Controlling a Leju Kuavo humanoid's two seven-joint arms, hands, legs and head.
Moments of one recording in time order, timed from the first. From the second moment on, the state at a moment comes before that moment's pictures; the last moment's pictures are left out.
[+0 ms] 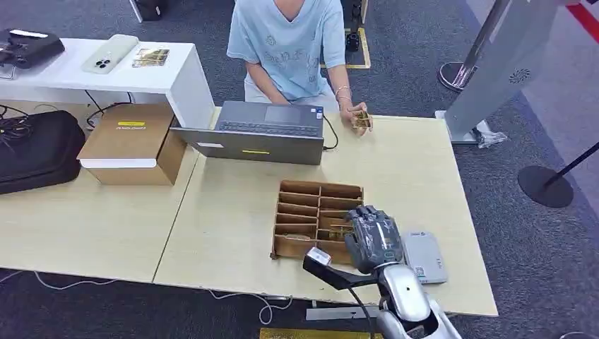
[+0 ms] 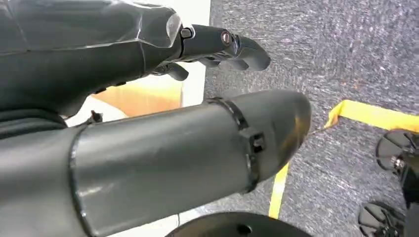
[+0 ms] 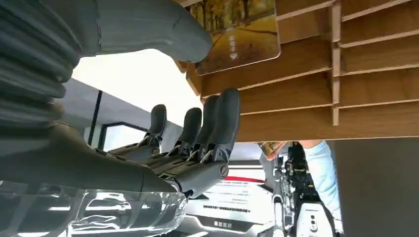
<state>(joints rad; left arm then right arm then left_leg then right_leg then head) -0.01 -0.06 0.00 -0.20 0.15 0.09 0.30 -0.07 -0.10 0.44 -1.48 1.41 -0.05 0.19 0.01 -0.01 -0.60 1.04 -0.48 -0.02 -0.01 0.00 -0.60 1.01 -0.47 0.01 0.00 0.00</state>
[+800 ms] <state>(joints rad) -0.01 -0.06 0.00 -0.20 0.14 0.07 0.30 -0.07 -0.10 0.44 -1.47 1.45 -0.03 0.20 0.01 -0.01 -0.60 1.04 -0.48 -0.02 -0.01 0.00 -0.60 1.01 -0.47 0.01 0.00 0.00</state>
